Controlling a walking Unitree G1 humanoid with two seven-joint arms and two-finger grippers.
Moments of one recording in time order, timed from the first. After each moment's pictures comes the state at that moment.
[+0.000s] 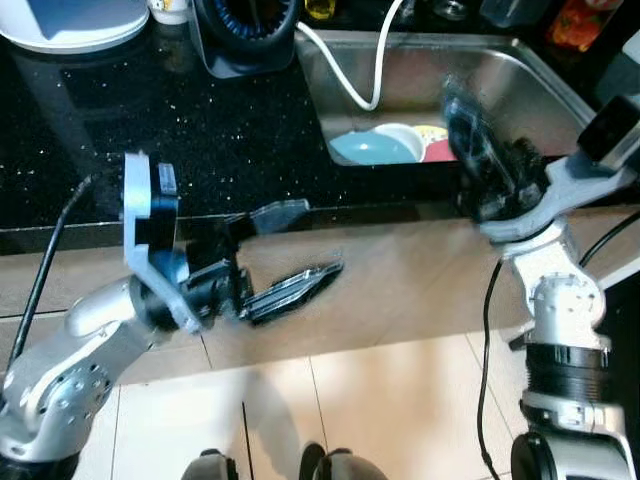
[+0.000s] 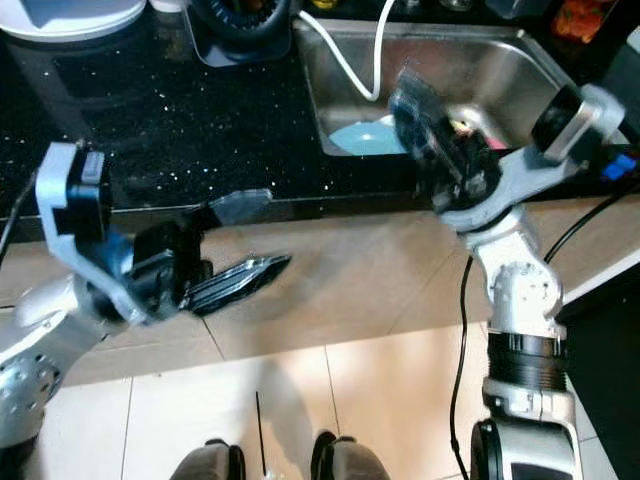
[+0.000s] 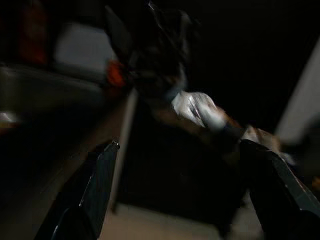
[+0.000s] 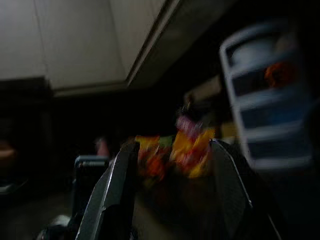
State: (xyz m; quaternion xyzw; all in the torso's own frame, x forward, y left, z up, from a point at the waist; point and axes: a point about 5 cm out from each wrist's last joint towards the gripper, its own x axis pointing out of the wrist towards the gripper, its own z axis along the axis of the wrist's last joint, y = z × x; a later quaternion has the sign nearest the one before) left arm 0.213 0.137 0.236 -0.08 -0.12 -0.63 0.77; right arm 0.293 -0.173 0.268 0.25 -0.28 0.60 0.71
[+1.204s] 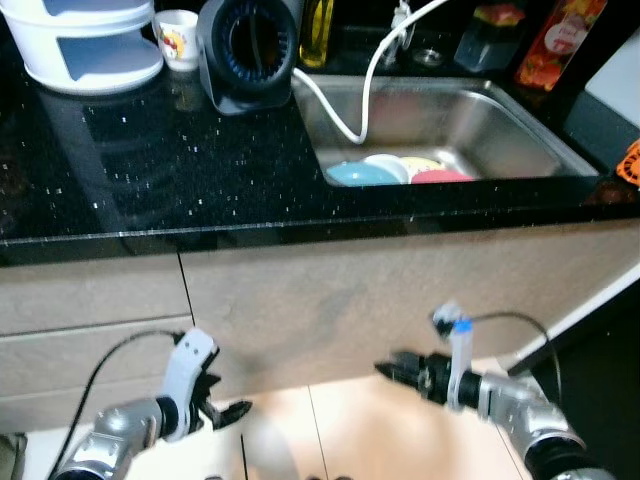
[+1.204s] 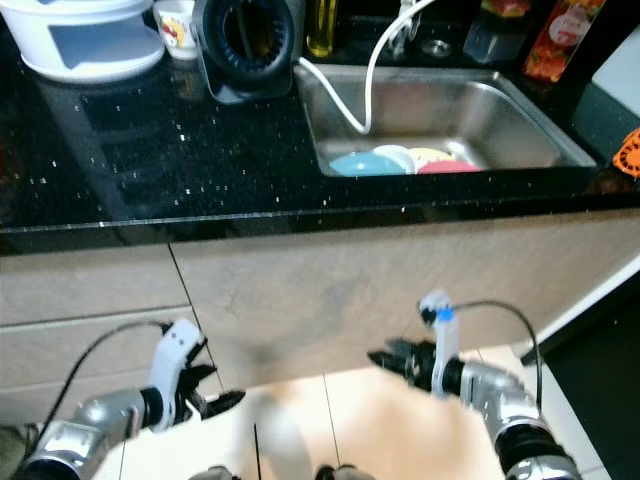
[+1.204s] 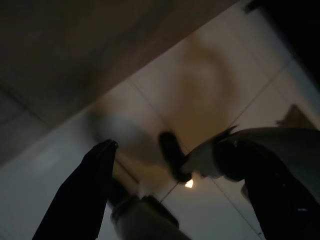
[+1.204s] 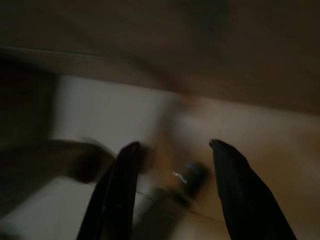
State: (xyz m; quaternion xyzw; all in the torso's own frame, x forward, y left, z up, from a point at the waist) left arm 0.240 0.189 -0.022 0.00 0.35 -0.30 0.89; right arm 0.264 -0.220 -0.003 0.06 0.34 0.25 0.90
